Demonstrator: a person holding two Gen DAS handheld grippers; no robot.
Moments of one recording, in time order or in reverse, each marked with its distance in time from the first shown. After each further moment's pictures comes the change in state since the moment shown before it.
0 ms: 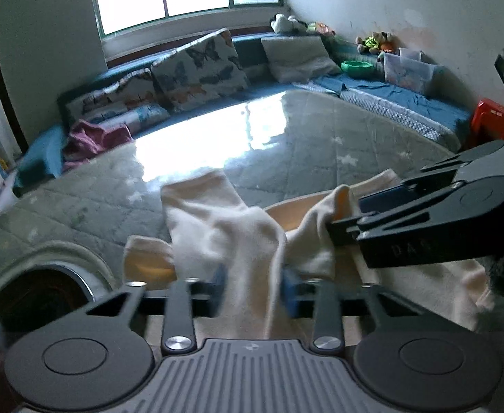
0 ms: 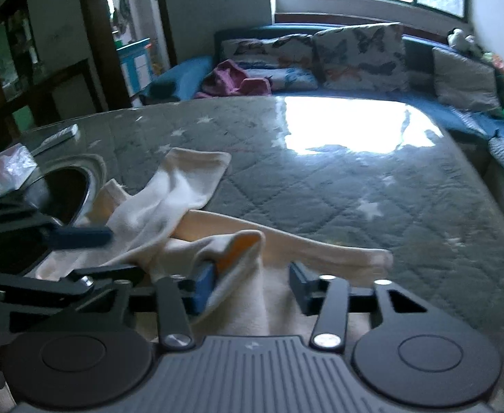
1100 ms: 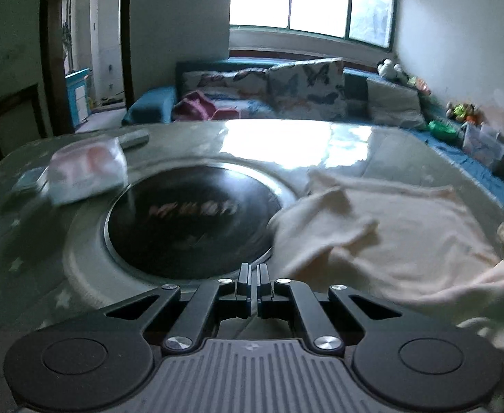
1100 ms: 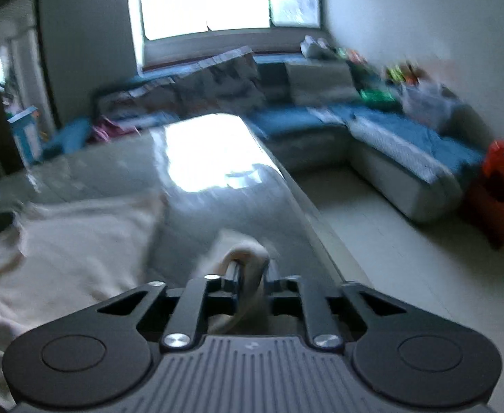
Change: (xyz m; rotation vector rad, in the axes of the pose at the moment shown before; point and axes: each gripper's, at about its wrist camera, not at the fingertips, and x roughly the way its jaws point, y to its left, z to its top) left arm -0.162 0.101 -0.128 -0.347 -0.056 0.230; right arm -0.173 -0.085 -0.123 0.304 -0.126 -0.399
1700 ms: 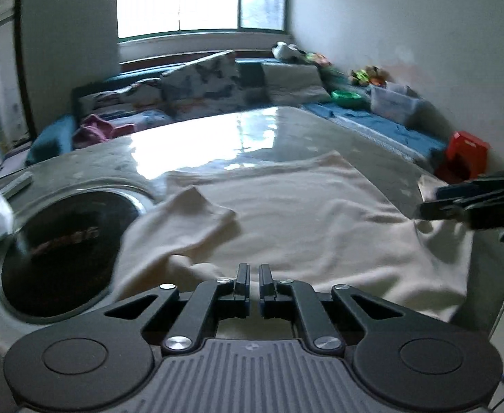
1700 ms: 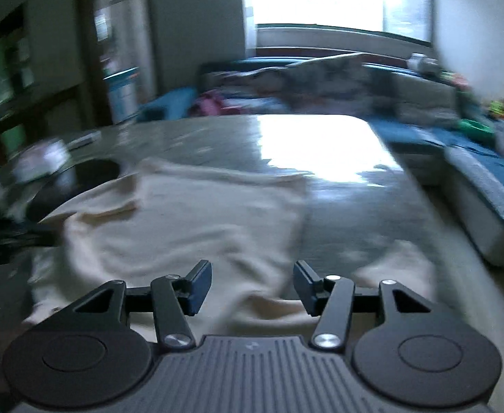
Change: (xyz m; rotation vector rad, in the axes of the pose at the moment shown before) left arm 0.006 -0.103 -0.008 0.266 -0.009 -0.295; right arm -0.020 0.107 -0.013 -0.304 0.014 0.346
